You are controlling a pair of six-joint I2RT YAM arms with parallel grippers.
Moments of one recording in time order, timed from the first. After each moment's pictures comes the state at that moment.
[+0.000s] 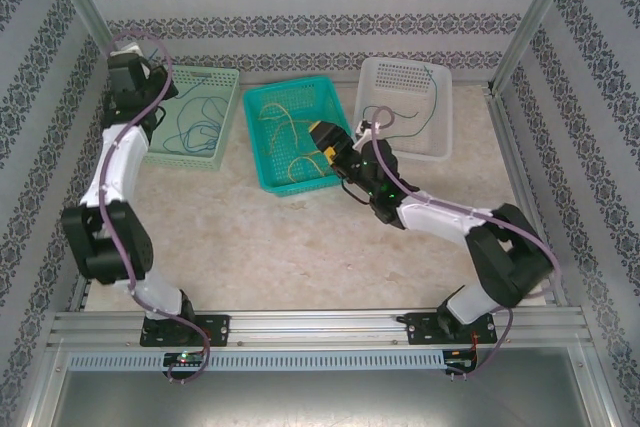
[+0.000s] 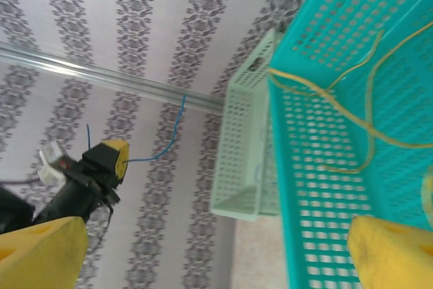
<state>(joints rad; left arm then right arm) 0.21 1.69 1.52 -0.25 0.07 -0.33 0.62 1.51 0.81 0.59 -0.08 1.24</state>
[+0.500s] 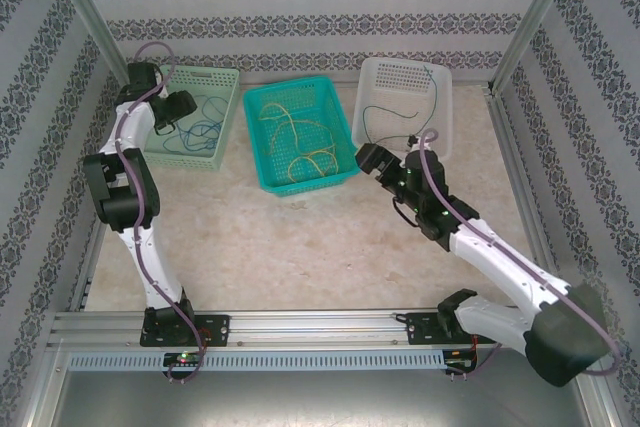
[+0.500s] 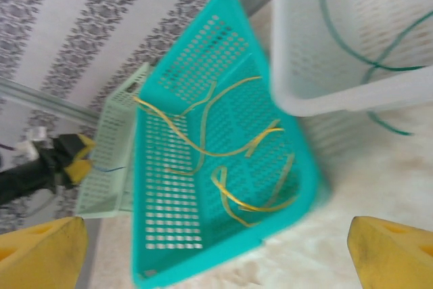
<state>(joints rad) 0.26 2.11 1.82 -0.61 0.21 -0.31 0.47 1.05 0.70 -0.05 0.01 0.92</state>
